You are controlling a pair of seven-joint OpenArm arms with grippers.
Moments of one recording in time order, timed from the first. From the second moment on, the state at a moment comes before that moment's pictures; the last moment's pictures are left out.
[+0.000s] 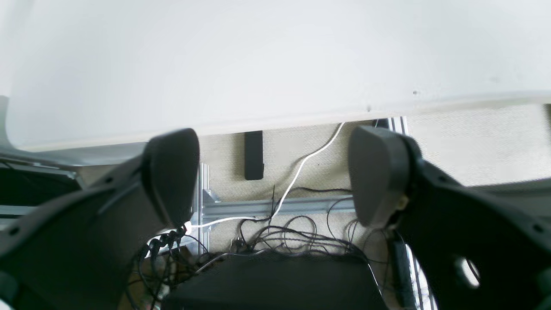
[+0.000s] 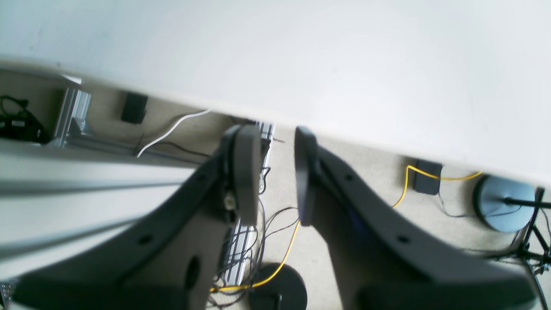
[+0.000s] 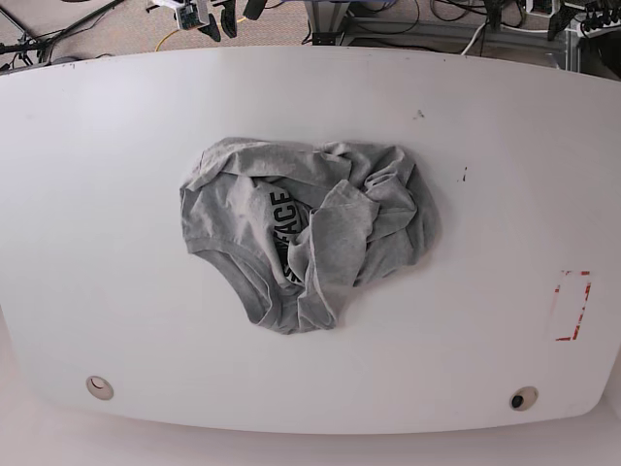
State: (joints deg) left arm 69.5 -7.8 -21.0 113.0 -4.1 -8.1 -9.3; right arm -60.5 3.4 6.8 110.7 2.1 18.8 -3.1
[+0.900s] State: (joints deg) left arm 38.0 -9.0 -16.9 112.7 -3.8 -15.8 9.6; right arm -24.6 3.0 6.9 110.2 2.0 18.8 -27.3
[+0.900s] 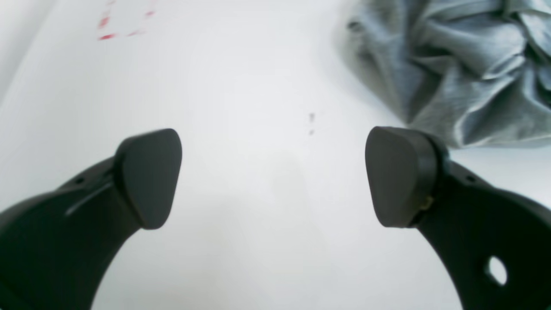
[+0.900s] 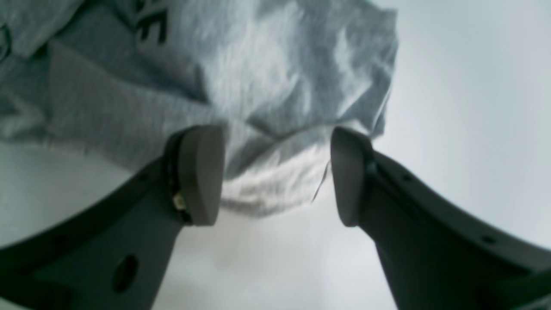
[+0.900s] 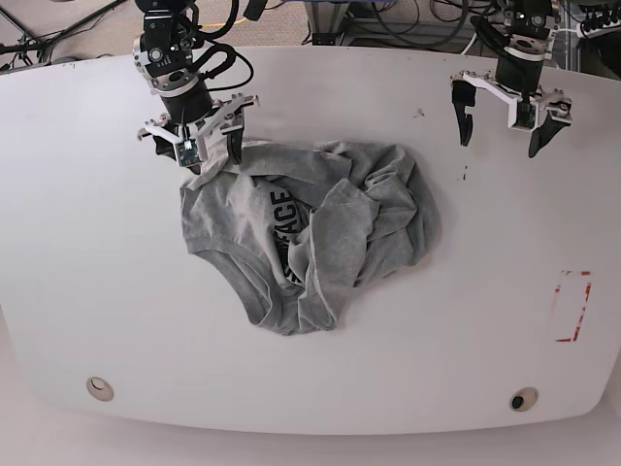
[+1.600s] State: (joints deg) left arm 38.0 -8.9 -16.7 113.0 -3.6 -21.8 16.5; right arm 3.6 5.9 13.9 88.3 2.3 27.2 -38.9
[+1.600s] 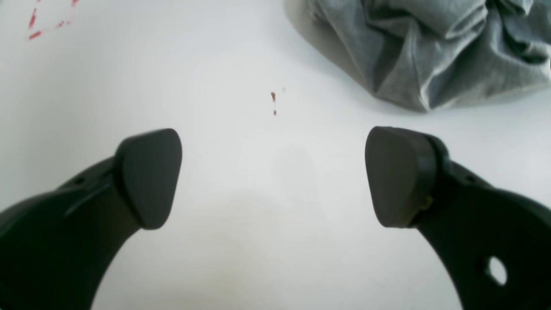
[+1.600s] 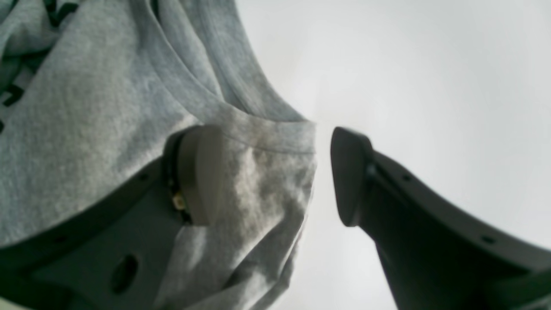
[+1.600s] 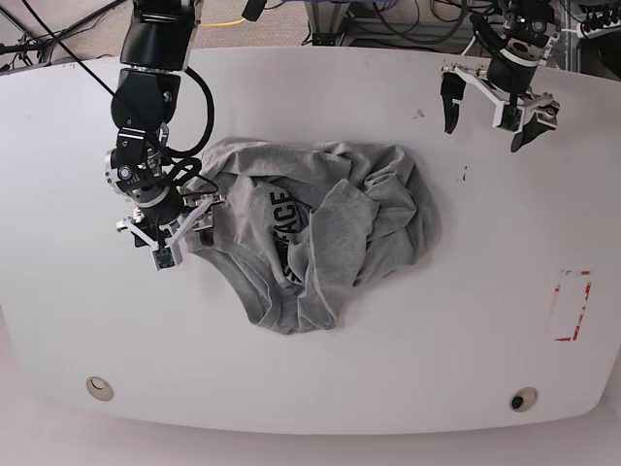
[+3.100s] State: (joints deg) left arm 28.4 -5.6 -16.7 112.7 -3.6 -21.5 25.5; right arm 9.4 4.9 18.0 72.0 2.1 34.6 -37.6
